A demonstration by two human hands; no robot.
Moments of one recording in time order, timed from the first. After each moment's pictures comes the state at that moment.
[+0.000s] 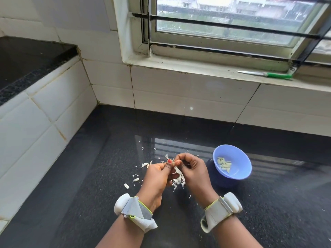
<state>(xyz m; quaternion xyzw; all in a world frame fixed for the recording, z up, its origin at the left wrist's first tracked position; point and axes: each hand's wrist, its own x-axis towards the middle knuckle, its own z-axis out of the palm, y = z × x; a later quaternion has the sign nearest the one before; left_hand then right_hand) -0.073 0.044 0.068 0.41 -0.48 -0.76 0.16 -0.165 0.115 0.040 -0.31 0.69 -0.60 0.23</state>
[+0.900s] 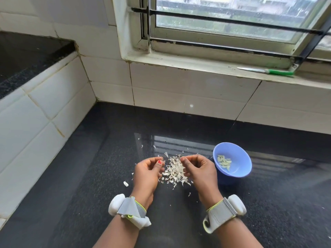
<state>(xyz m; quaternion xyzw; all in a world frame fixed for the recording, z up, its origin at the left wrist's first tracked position) -0.066 0.022 0.031 0.46 -0.51 -0.68 0.26 -0.170 0.123 0.033 -0.13 0.73 -0.63 0.24</state>
